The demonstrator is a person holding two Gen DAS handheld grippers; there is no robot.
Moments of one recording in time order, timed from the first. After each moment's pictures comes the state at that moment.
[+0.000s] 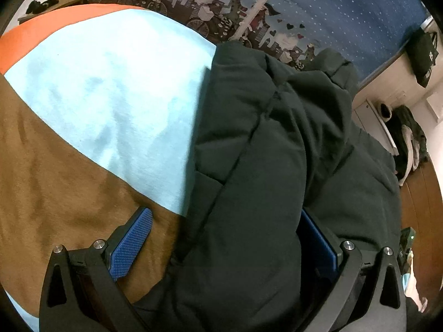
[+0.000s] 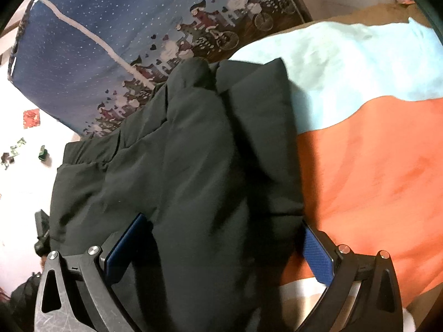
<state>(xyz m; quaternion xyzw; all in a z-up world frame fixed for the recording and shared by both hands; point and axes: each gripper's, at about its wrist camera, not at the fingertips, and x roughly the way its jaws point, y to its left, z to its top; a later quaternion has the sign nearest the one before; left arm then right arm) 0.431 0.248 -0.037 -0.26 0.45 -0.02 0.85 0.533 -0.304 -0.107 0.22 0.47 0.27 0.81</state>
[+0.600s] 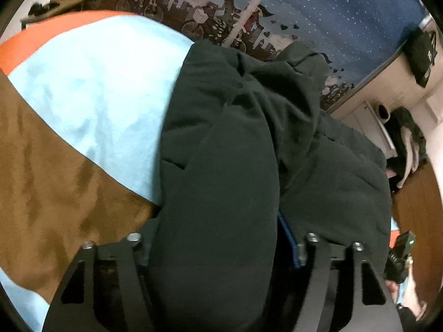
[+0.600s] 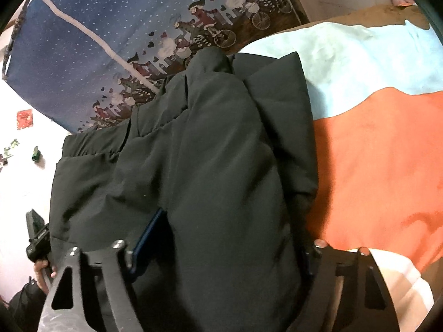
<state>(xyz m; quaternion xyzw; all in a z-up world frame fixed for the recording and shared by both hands) 0.430 0.213 -0.020 -0.25 0.45 0.00 0.86 0.517 -0.282 -0.091 0.21 0.48 0.23 0.82</state>
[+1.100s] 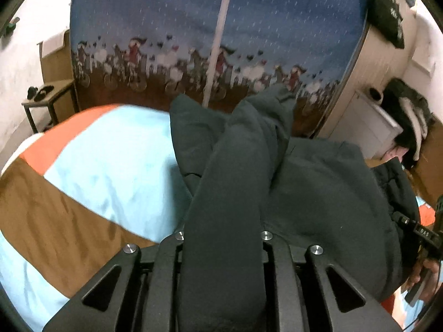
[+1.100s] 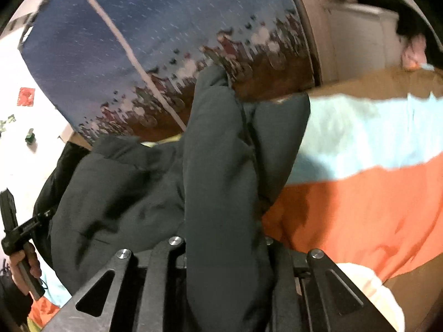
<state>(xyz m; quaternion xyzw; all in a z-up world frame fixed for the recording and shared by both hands) 0.401 0.140 0.049 -0.11 0.37 0.02 0.92 0.488 -0.256 -0.001 0.14 0.40 0.23 0.88</state>
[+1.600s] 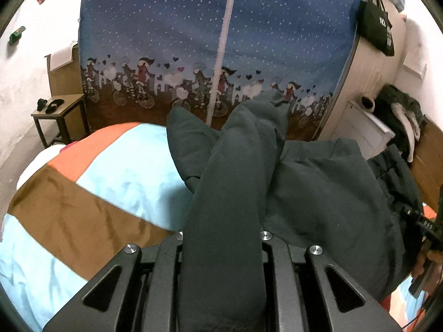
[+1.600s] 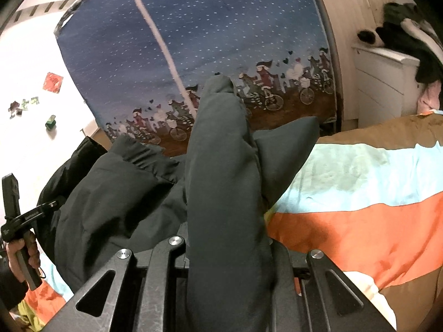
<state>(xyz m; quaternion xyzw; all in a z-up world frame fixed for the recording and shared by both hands) 0.344 0.152 0.074 -0.10 0.34 0.03 0.93 0.441 -0.224 0.042 0.10 0.35 0.27 0.89</state>
